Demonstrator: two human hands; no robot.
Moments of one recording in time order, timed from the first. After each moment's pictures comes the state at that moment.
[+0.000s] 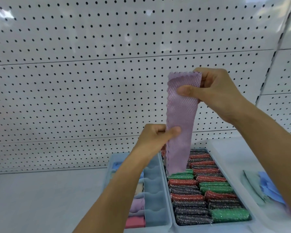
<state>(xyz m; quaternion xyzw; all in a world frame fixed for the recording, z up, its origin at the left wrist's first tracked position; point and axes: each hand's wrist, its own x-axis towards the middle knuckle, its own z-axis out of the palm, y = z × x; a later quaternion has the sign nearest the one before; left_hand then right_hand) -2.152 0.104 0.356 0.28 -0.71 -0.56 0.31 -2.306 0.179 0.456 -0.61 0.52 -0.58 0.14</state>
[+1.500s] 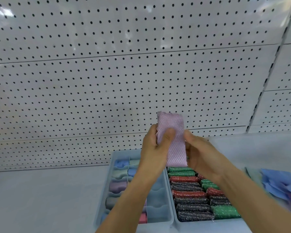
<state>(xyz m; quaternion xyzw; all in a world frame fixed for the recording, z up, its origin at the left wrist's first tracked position) -2.151 0.139 0.329 0.25 -0.63 -0.56 0.48 -2.278 0.202 0.325 -0.38 0.44 -0.61 0.54</state>
